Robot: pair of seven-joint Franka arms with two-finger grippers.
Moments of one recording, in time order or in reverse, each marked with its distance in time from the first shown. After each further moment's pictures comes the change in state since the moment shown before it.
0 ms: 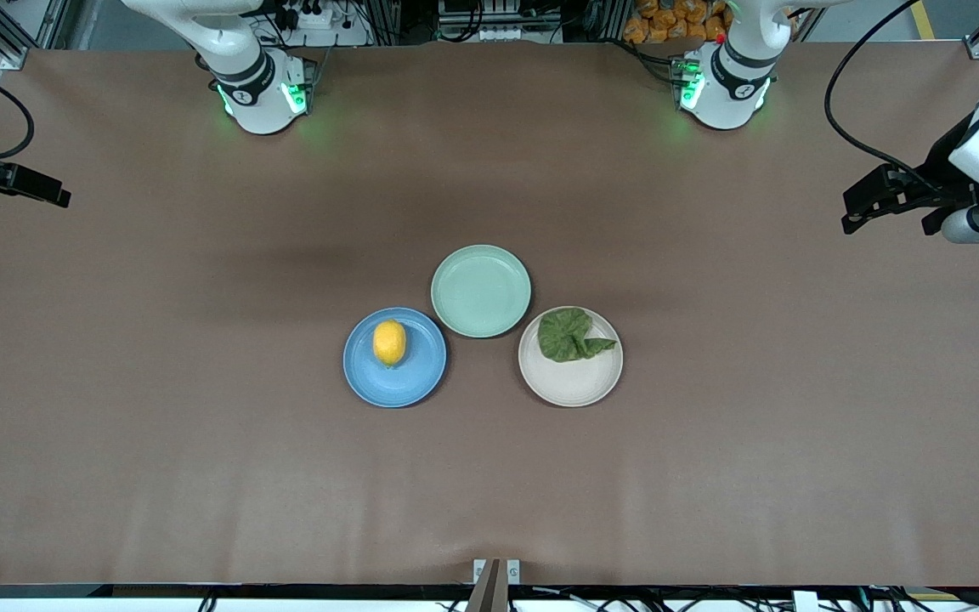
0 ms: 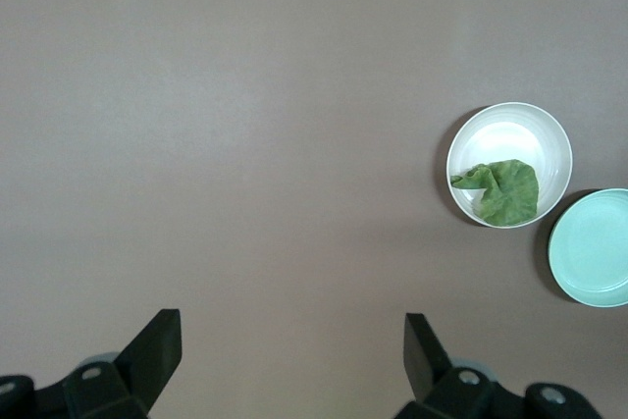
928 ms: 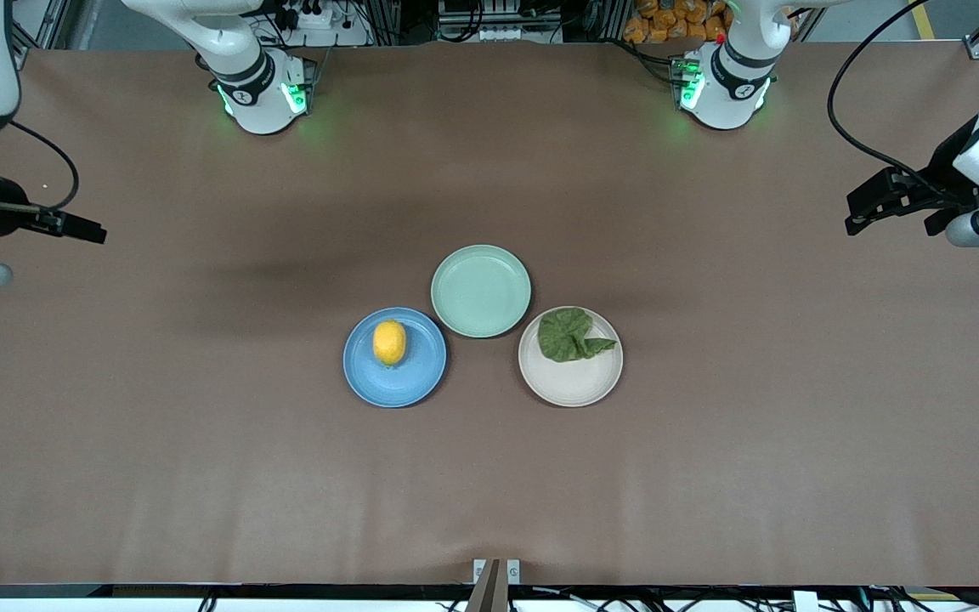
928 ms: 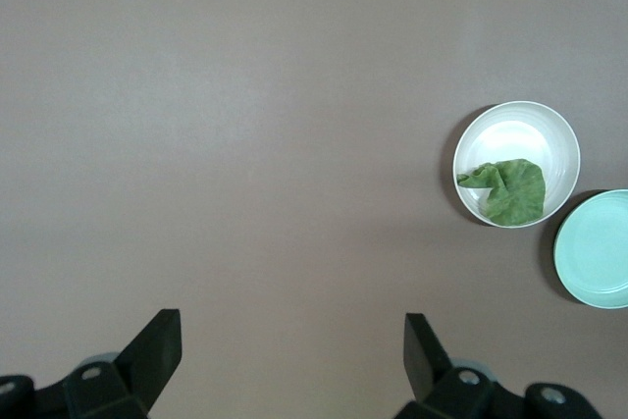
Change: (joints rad) left arm 0.004 0.000 0.009 -0.009 0.000 0.000 0.000; right arm -0.001 0.004 -0.028 -0.200 -0.006 0.181 0.000
